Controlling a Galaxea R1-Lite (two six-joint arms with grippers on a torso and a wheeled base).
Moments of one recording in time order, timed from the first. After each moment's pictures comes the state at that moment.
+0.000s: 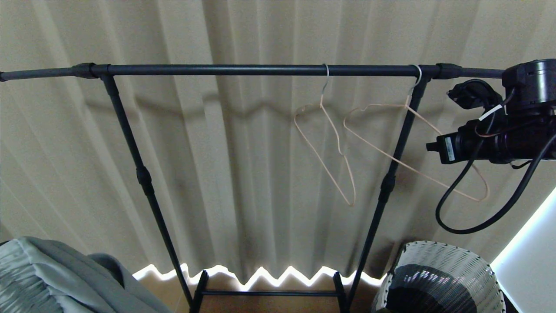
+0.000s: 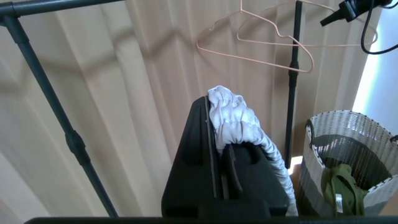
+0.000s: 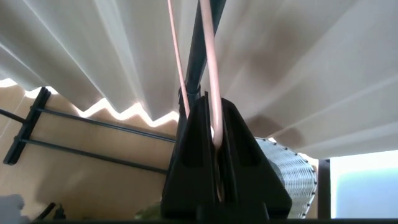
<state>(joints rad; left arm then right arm) -0.34 0.55 -0.24 -0.48 -0.15 0.14 0.08 1.70 -1.29 0.14 0.01 -0.11</state>
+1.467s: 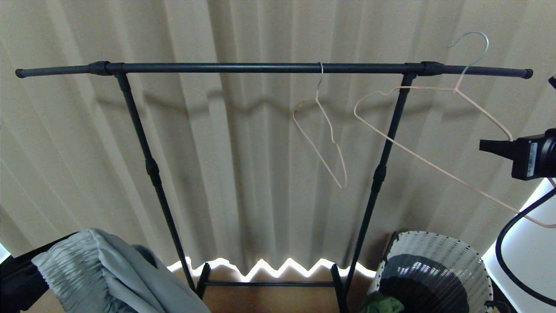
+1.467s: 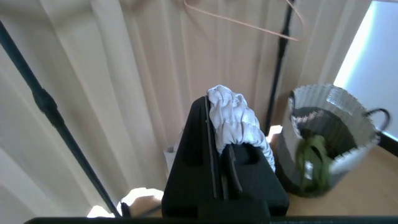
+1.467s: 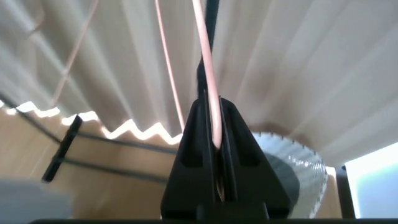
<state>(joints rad) -0.34 0.76 -0.25 -0.49 -0.15 0.07 0.09 1.28 -0.97 0.04 0.04 -0.01</state>
